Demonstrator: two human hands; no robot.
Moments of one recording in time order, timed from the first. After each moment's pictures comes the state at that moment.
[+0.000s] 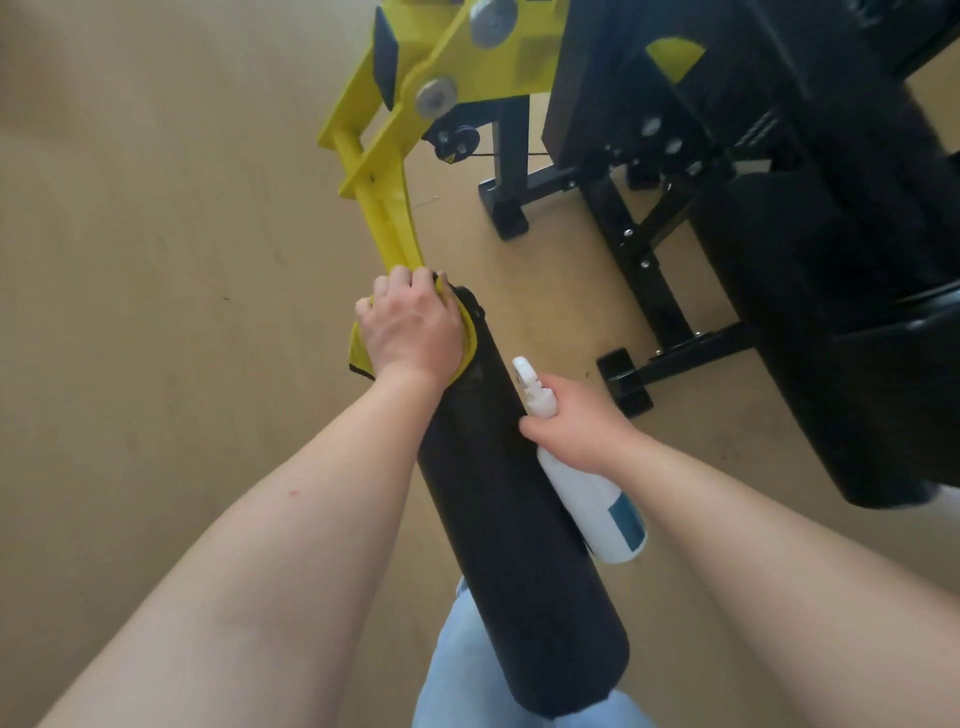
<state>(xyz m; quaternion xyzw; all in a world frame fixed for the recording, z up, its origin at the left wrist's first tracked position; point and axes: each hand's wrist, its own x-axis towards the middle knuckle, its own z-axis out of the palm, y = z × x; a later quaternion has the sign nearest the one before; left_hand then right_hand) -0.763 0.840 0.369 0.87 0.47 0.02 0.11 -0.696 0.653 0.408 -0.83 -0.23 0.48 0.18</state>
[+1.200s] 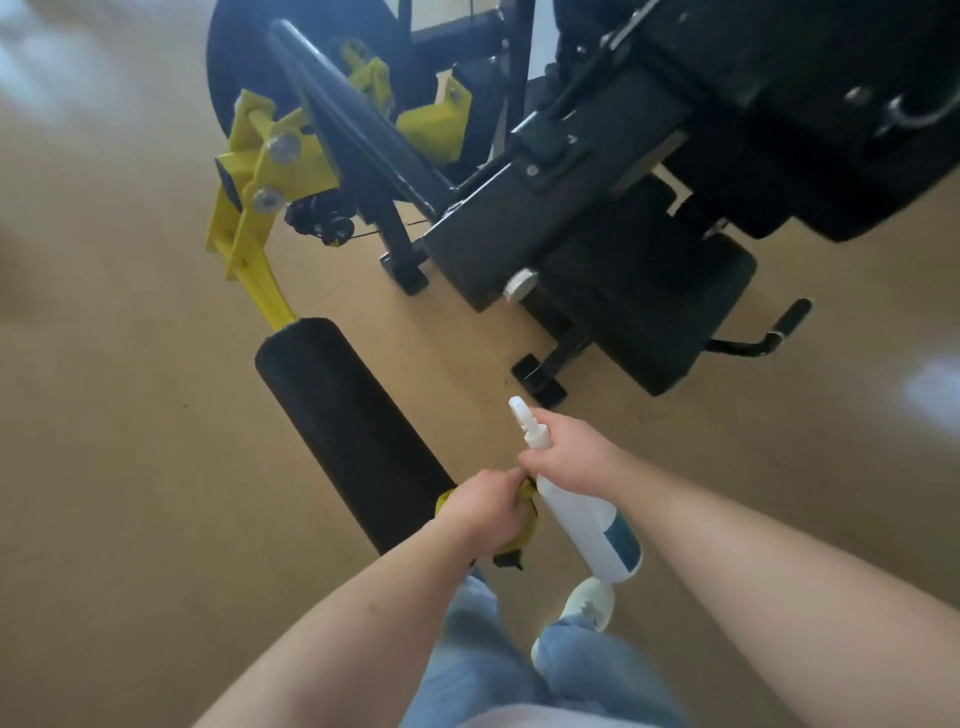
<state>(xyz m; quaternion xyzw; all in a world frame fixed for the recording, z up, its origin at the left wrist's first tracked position) -0.823 0.511 0.458 0.88 0.12 -0.32 0.33 -0.714 0.399 0.514 -0.83 -0.16 0.47 0.26</state>
